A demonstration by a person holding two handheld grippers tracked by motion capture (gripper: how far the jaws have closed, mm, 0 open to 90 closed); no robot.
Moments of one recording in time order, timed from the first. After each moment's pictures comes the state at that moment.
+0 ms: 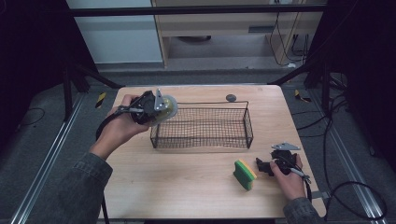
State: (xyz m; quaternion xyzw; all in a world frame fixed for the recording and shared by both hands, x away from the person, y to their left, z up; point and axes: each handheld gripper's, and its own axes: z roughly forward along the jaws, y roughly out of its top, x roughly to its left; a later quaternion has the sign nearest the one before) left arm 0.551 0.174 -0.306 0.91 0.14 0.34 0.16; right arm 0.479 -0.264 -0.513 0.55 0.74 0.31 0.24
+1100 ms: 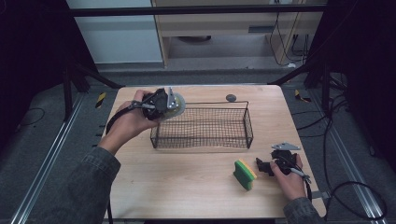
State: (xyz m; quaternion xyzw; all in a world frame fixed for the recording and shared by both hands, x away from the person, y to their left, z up) left arm 0.566 0.150 -0.311 0.92 0.10 0.35 0.12; right arm 0.479 -0.264 -0.513 0.55 0.74 0.31 0.24
